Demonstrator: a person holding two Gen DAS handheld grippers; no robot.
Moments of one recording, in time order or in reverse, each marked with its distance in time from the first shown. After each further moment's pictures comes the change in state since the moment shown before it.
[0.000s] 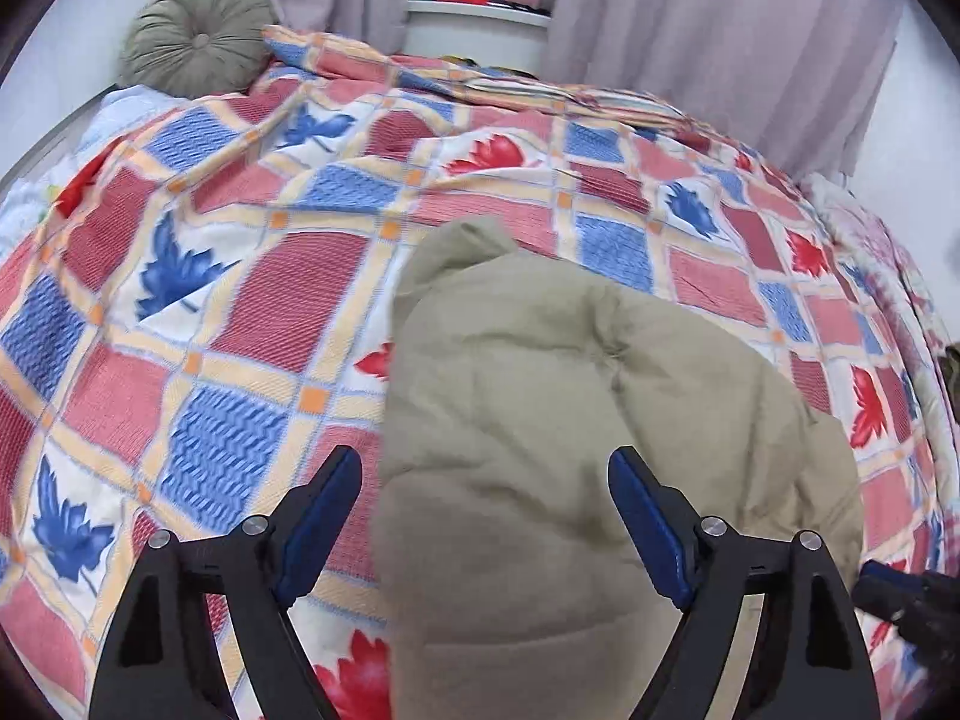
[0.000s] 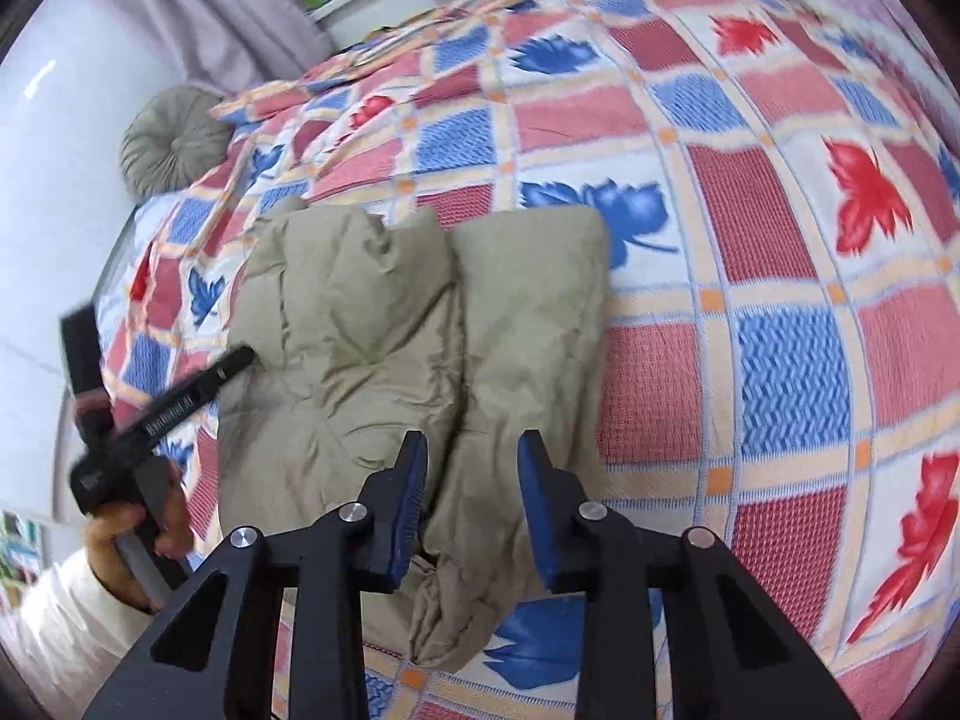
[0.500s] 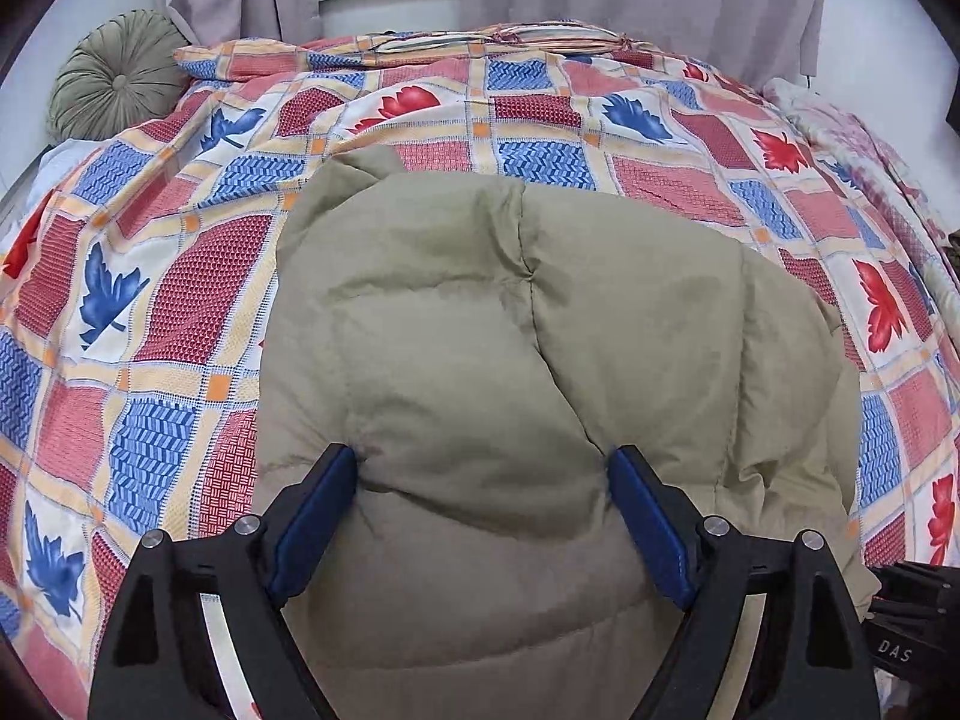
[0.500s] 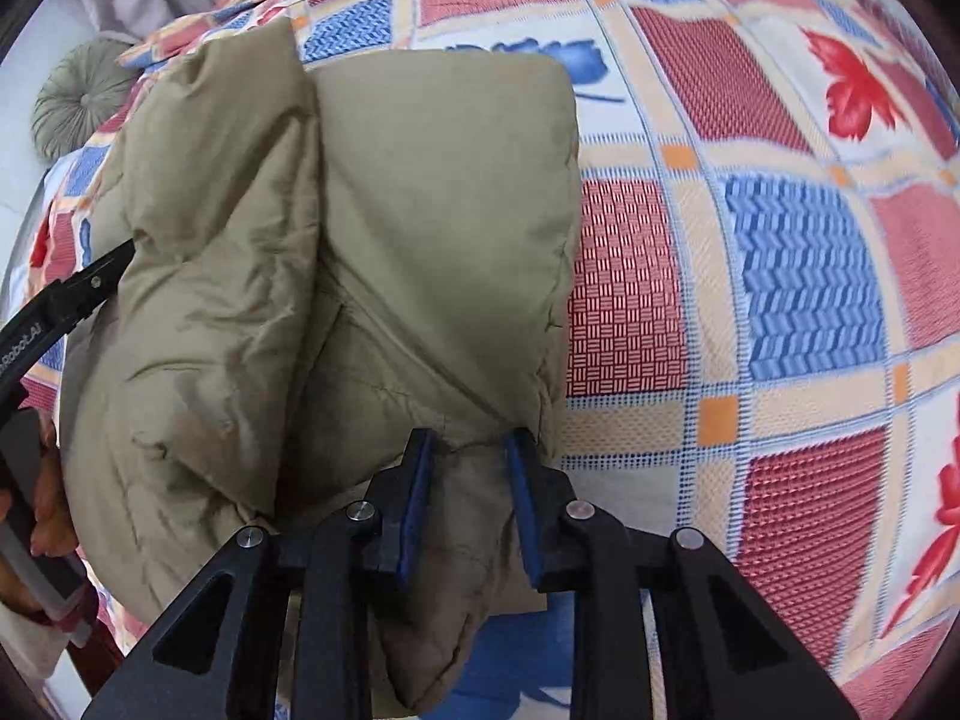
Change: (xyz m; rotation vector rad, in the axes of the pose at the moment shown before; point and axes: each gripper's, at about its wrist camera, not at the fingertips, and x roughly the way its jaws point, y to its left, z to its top) left arm 0.041 -0.059 -0.032 0.162 0.058 0.034; right arm 0.085 -0.056 -0.039 0.138 0.152 -0.128
